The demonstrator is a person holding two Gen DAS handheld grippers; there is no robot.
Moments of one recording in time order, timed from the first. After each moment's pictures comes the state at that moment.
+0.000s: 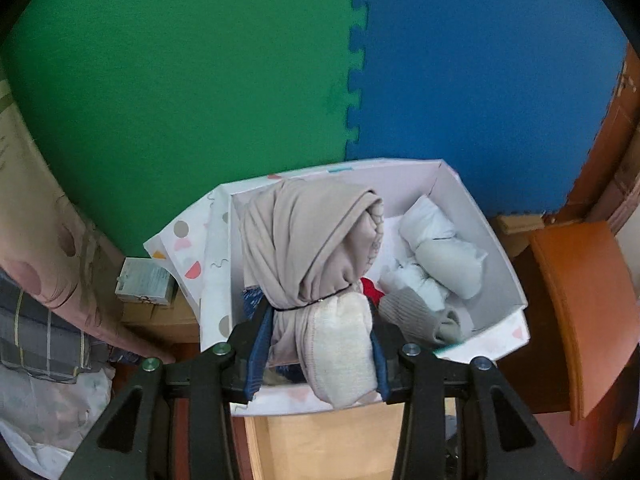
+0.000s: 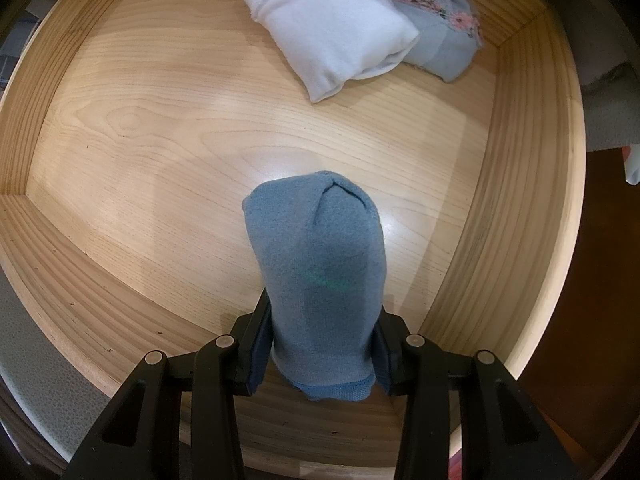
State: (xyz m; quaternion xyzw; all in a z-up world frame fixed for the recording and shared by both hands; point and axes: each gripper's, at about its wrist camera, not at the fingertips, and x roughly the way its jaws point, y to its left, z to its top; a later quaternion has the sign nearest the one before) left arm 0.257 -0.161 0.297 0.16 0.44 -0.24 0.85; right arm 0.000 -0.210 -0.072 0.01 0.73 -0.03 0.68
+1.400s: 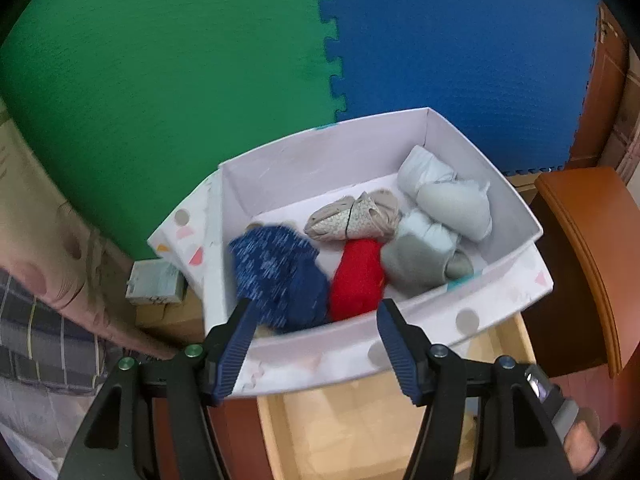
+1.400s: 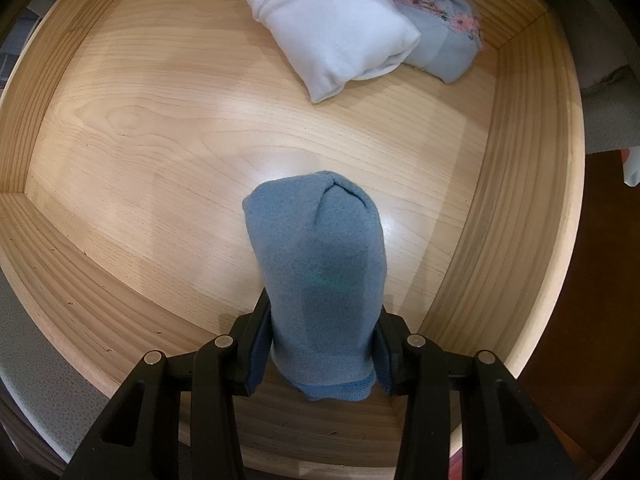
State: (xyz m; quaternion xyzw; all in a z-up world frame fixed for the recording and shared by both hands) left arm 0.207 -0.138 0.256 0.21 0.42 -0.24 0.85; right arm 0.001 -0.206 -0.067 0.01 0.73 -0.04 0.68
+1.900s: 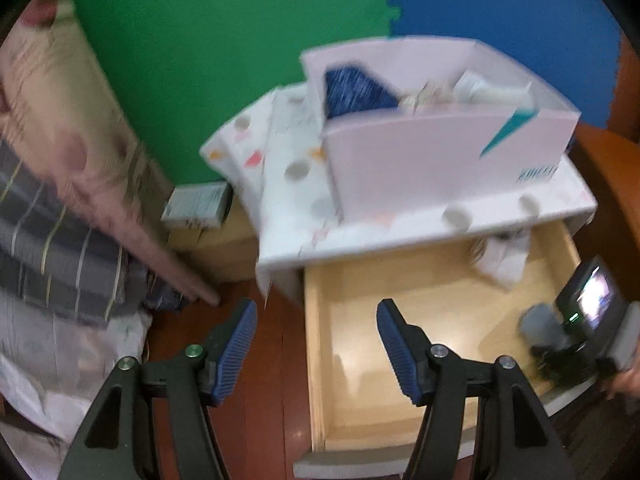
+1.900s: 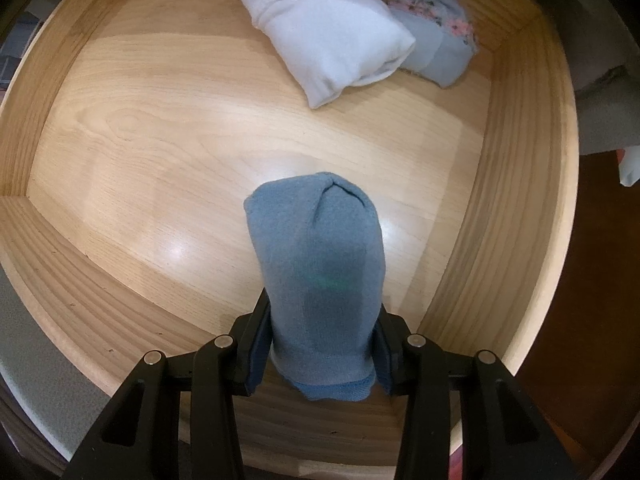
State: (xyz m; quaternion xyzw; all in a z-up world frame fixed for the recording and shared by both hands) left arm 0.144 -0.022 0.171 0.20 0.45 -0.16 0.86; right arm -0.001 -0.212 -0.060 0.00 0.72 -0.04 0.69
